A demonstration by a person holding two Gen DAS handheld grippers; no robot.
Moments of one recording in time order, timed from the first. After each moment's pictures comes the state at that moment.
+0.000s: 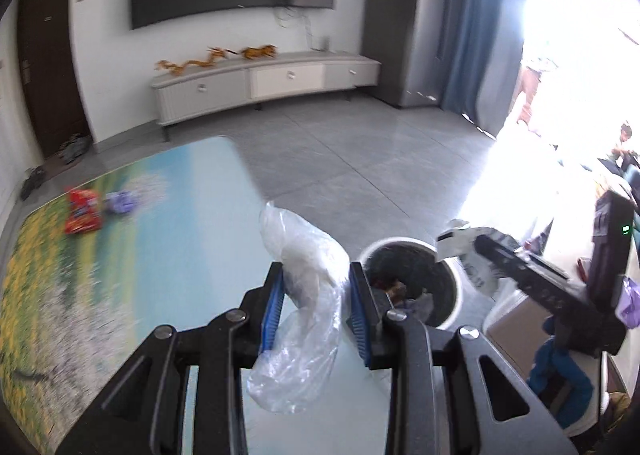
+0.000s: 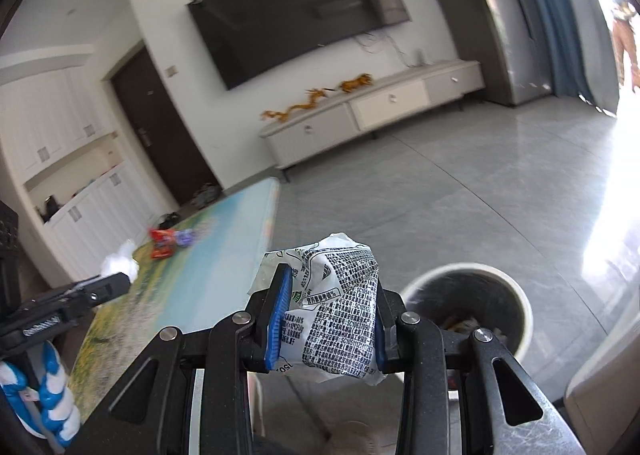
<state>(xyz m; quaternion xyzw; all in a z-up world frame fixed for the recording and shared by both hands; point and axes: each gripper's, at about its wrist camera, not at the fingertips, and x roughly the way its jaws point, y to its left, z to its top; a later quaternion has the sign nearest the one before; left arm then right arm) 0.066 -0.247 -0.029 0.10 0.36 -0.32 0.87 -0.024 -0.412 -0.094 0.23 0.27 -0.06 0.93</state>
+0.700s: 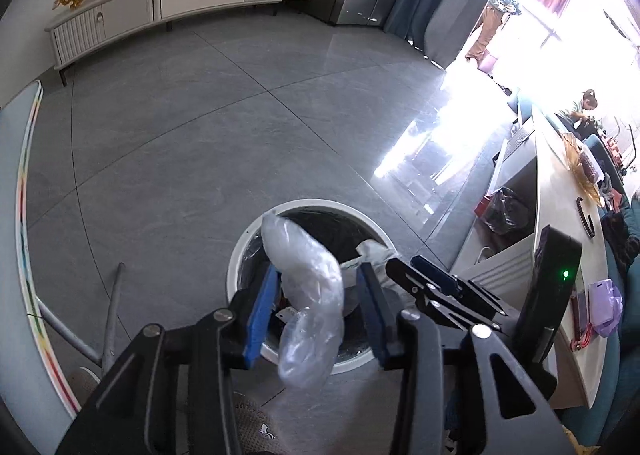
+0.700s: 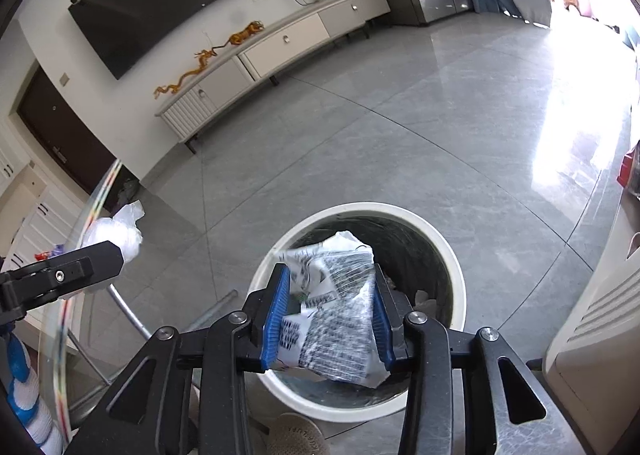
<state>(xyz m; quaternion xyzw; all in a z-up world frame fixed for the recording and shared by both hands) 0.140 -0.425 -0.146 0.10 0.50 -0.41 0.76 0.024 -0.529 -0.220 0.30 0.37 -0.16 0.86</state>
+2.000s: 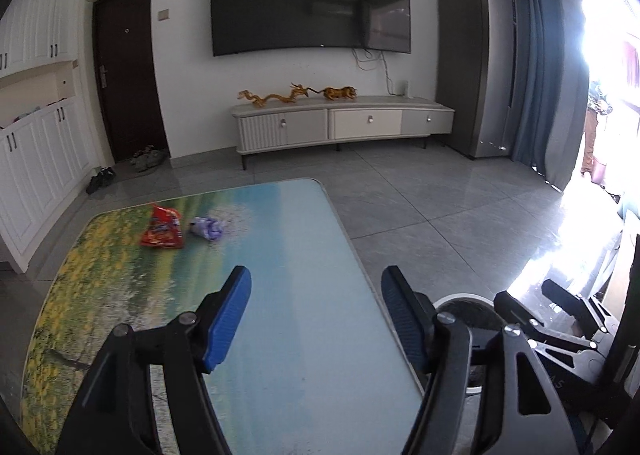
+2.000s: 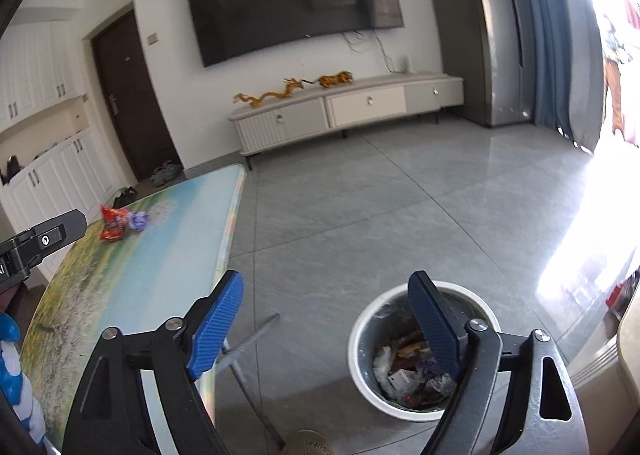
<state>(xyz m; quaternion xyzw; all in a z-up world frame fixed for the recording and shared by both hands) 0.078 -0.181 0.002 0.06 0.28 -0.16 0.94 0.021 -0.355 -0.065 0.11 0.29 -0.09 0.95</state>
